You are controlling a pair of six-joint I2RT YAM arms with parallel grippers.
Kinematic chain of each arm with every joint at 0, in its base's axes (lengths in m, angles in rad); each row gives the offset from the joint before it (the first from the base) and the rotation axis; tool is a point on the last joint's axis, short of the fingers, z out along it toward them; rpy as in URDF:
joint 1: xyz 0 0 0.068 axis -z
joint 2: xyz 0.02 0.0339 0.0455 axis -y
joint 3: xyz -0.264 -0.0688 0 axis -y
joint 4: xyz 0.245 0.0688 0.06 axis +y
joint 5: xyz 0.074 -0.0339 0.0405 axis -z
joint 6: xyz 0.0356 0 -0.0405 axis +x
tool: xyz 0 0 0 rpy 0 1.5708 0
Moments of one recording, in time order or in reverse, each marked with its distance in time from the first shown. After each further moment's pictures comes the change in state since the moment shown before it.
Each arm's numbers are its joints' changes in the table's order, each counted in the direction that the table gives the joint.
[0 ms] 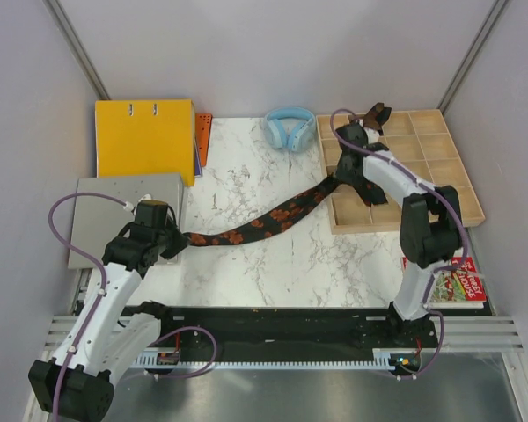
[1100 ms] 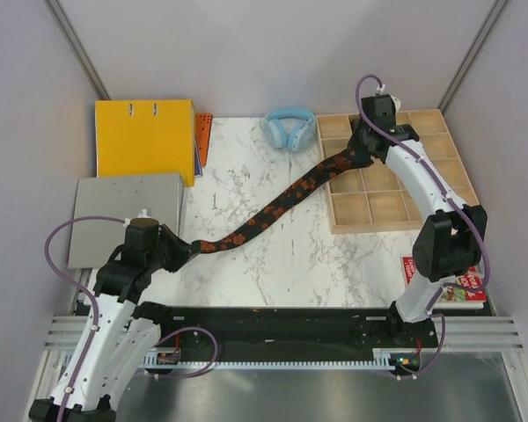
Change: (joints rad) left arm -0.003 0.232 -0.092 0.012 0.206 -0.123; right arm 0.084 0.055 0.307 0.033 -0.116 -0.072
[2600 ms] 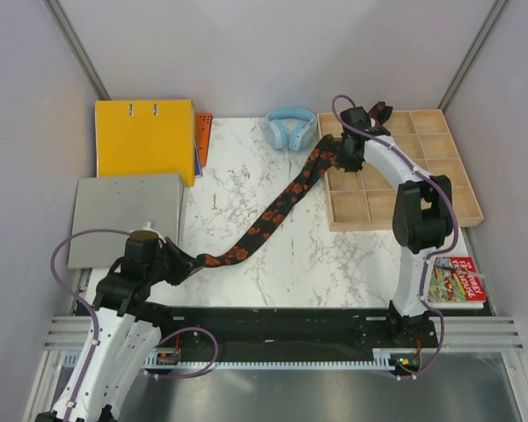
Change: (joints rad) left arm 0.000 0.114 -0.074 0.068 0.103 -0.017; right arm -0.013 -0.352 0.142 0.086 -0.010 -0.056
